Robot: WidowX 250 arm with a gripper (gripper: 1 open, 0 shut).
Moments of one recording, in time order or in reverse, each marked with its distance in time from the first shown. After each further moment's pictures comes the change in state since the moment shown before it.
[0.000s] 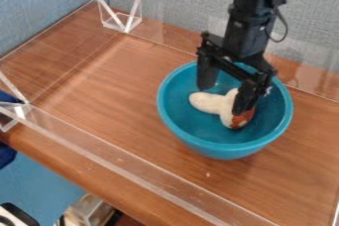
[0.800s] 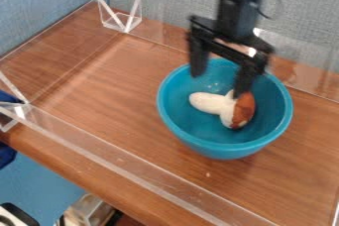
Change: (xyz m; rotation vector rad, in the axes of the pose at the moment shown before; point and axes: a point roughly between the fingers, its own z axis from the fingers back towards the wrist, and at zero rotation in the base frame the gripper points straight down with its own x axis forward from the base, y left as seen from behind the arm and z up) arm -0.011 -0.014 0.029 -0.024 -0.018 0.084
